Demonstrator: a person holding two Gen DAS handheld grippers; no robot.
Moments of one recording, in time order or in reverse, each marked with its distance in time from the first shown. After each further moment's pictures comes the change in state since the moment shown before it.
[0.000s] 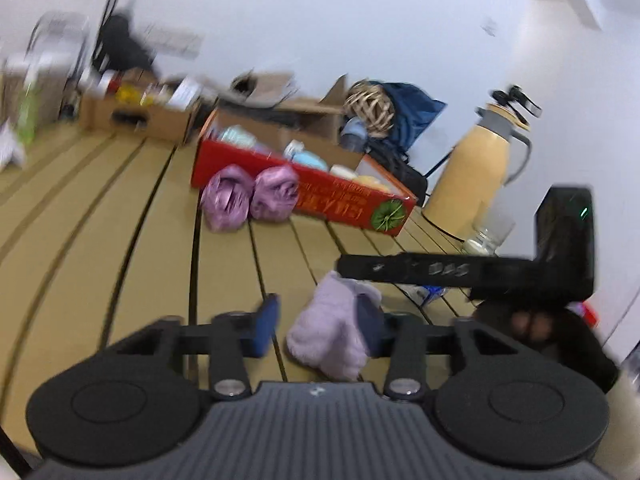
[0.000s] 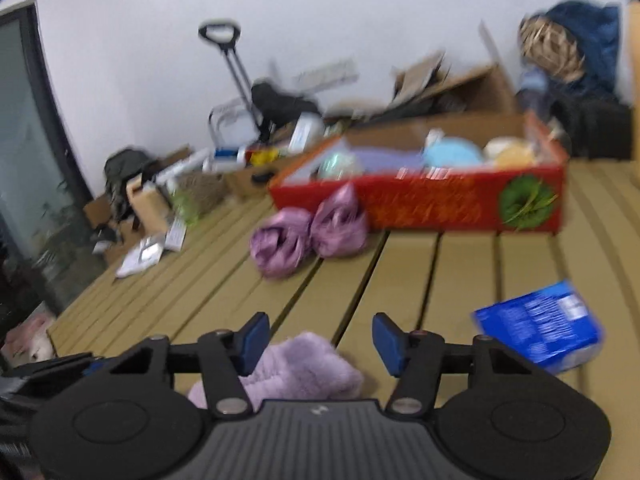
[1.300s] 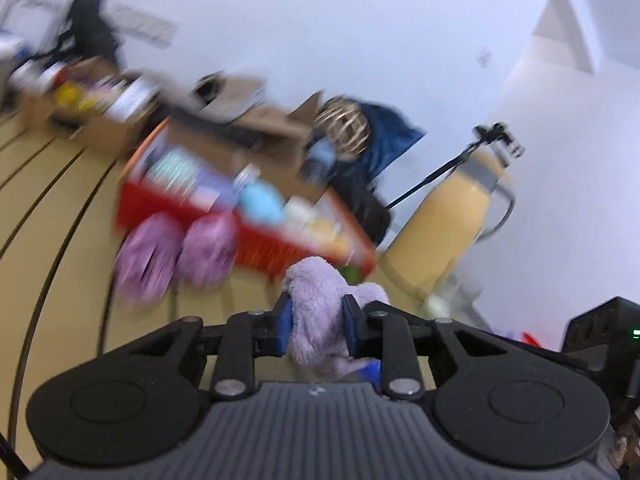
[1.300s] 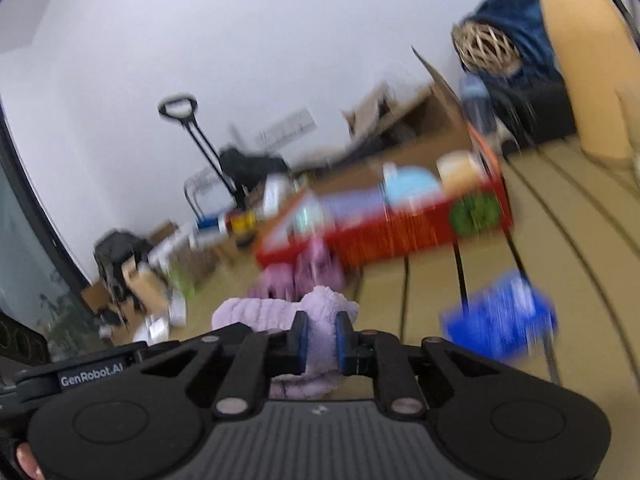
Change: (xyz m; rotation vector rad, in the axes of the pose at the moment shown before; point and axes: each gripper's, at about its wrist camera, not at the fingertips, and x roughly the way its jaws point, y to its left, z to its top) left arm 0.071 -0.019 0.098 -0.066 -0.032 -0.160; right arm -0.047 -0.016 0.016 0.204 -0.208 -0.014
